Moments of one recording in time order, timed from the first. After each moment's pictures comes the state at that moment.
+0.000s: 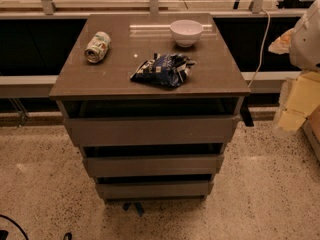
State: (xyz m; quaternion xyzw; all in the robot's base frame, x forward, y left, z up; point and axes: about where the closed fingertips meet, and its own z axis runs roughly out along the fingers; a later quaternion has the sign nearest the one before) arm 0.438 -0.217 0.976 -0.60 0.78 -0.03 0.16
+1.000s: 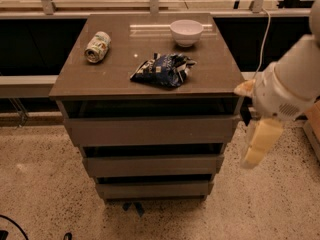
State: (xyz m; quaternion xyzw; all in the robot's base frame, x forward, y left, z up) arm 0.446 -0.186 0.876 -0.64 0.75 0.05 0.17
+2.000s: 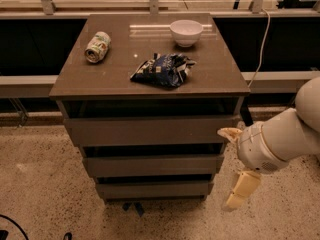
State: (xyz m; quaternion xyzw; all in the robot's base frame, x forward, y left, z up) arm 0.403 -0.155 0.773 -0.63 0.73 0.14 0.22
